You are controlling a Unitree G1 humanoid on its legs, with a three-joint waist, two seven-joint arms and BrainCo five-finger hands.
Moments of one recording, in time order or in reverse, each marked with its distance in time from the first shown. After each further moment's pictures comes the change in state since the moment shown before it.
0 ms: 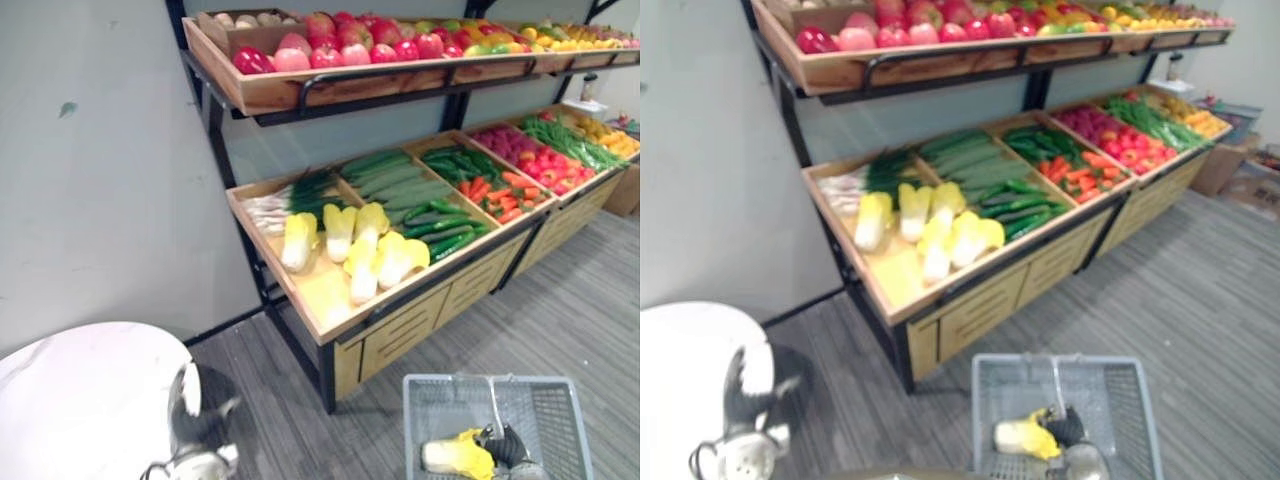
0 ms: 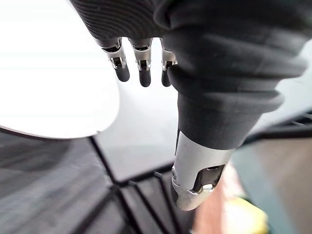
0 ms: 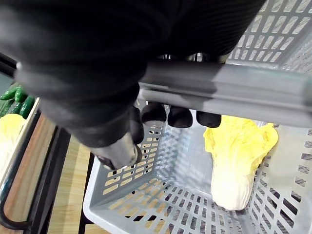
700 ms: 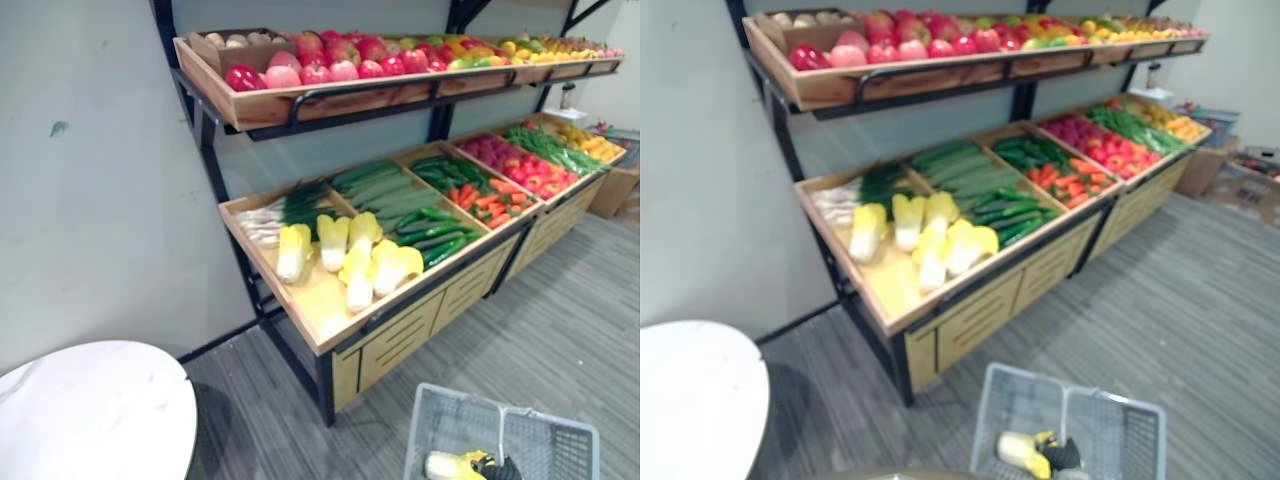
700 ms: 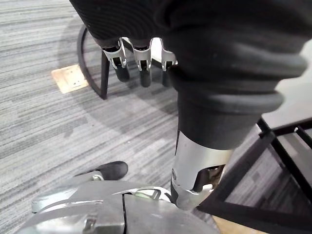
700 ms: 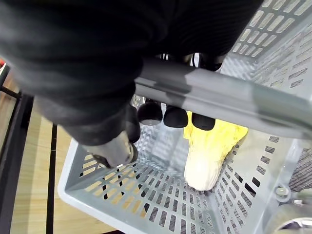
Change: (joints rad) left arm -0.080 0.057 -0.045 0.606 0.084 0.124 -0.087; right arm -0.045 0.044 -0.065 0.226 0.021 0.000 -0.062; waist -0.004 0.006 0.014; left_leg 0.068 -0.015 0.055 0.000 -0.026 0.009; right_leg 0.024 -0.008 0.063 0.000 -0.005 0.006
